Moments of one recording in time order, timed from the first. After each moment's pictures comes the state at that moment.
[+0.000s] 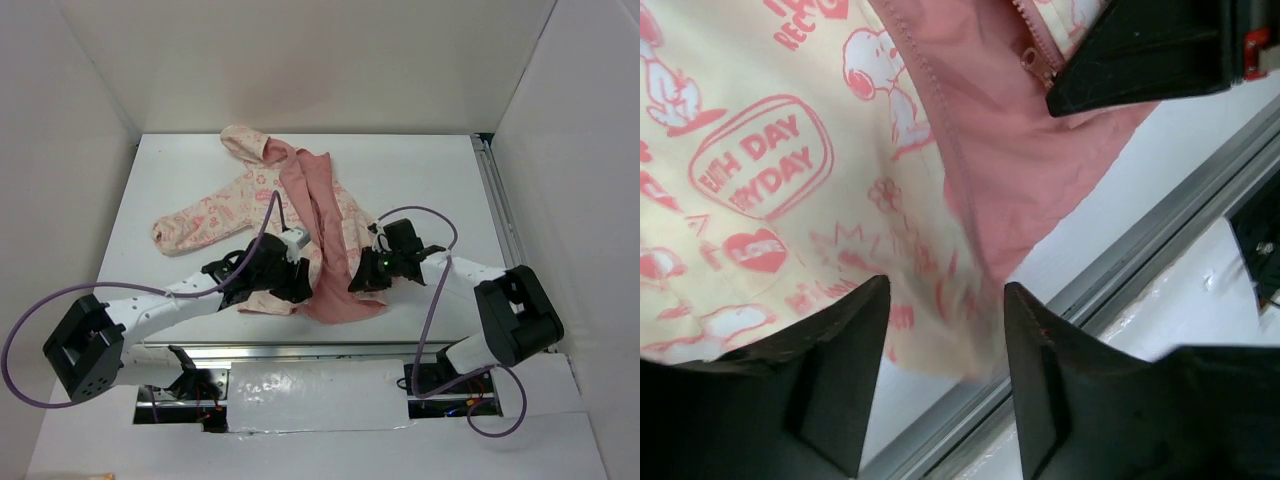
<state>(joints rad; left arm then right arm) -0.78 1.27 0.73 -0.19 0.14 -0.42 0.41 1.43 0.64 -0.16 -0.53 0.50</state>
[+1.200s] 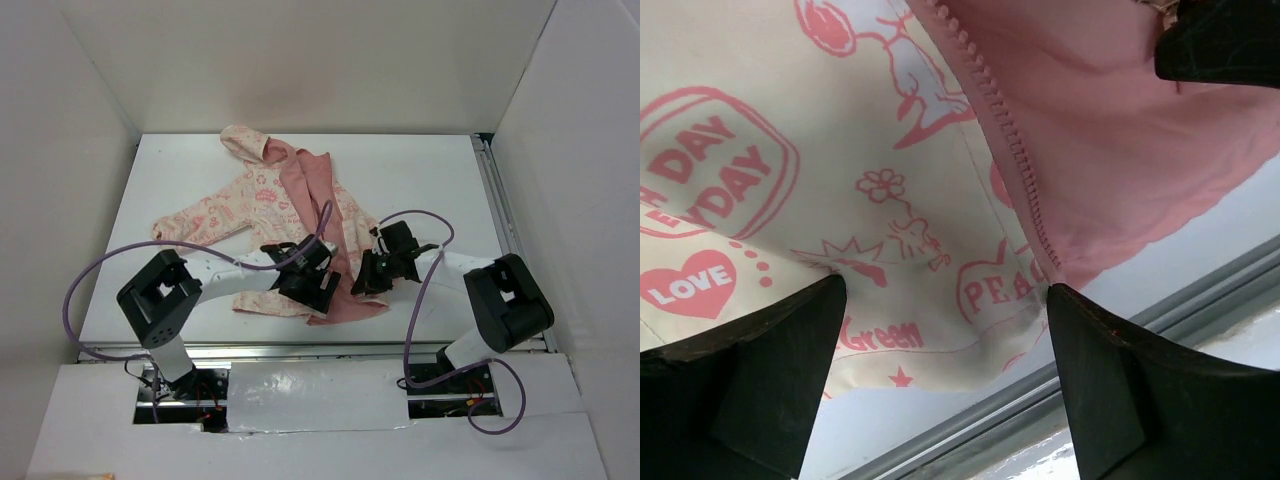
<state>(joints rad) -0.86 1.69 1.02 -0.45 0.07 -0.46 0.40 1.52 0.65 -0.17 -0.44 0.53</state>
